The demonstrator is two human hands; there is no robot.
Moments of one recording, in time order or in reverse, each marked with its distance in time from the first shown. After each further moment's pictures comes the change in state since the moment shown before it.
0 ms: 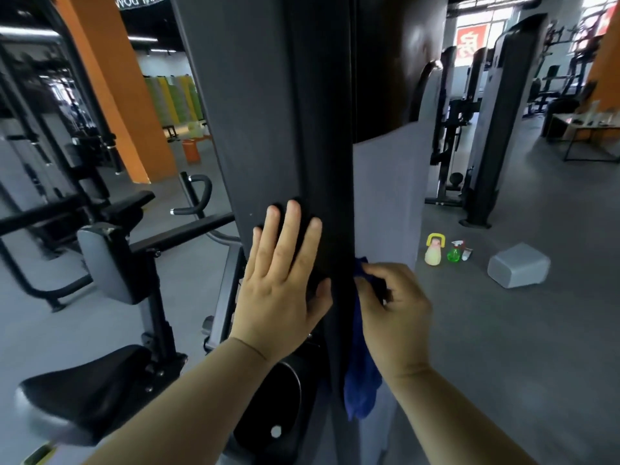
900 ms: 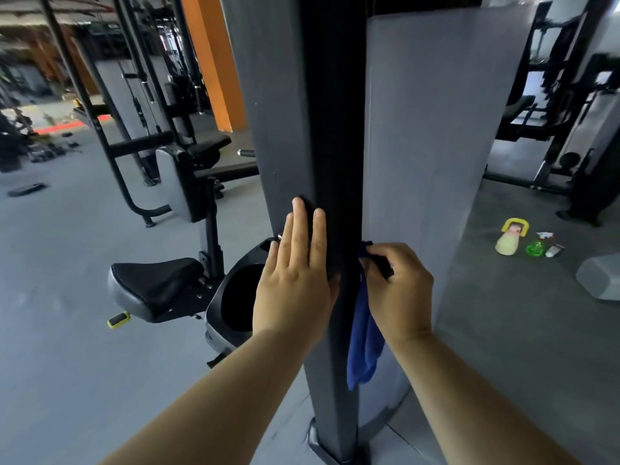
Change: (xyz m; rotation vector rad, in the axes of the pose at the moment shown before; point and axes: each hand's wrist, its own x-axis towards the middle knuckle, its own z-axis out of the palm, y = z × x) left_hand -0.083 0.091 0.018 0.291 -0.334 -0.438; right_hand -0.044 0.073 -0.017 0.065 -0.313 -0.006
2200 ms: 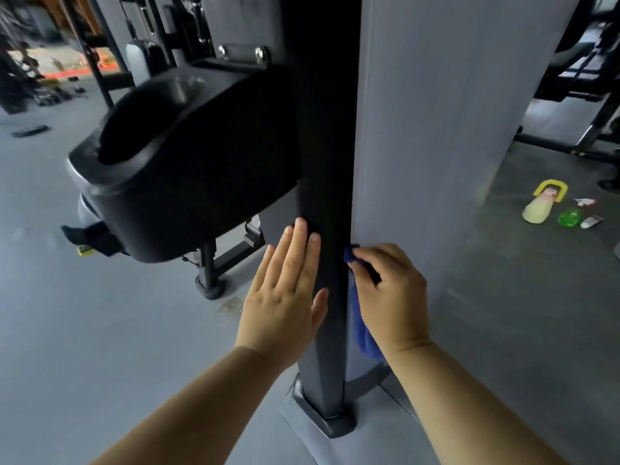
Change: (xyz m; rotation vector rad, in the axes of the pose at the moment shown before) left_hand -0.148 0.001 0.175 0.017 0.010 0.082; right_hand -0.124 0.159 0.037 -0.044 -0.109 -0.175
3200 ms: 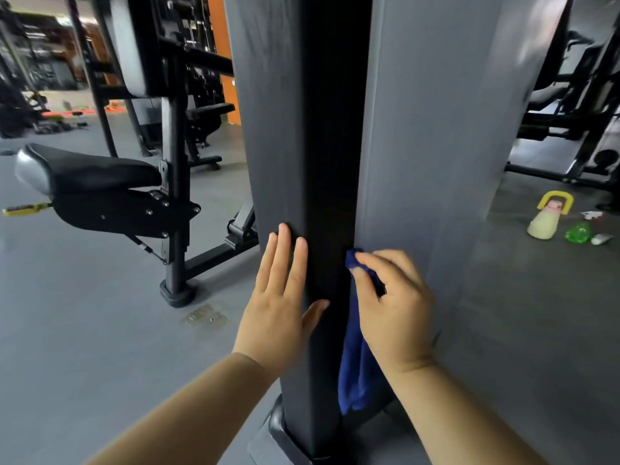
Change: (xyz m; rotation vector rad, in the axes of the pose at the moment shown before) left_hand -0.150 -0.002 0.225 -0.207 0.170 -0.009; right_hand -0.176 0.150 0.096 0.020 0.194 -0.137
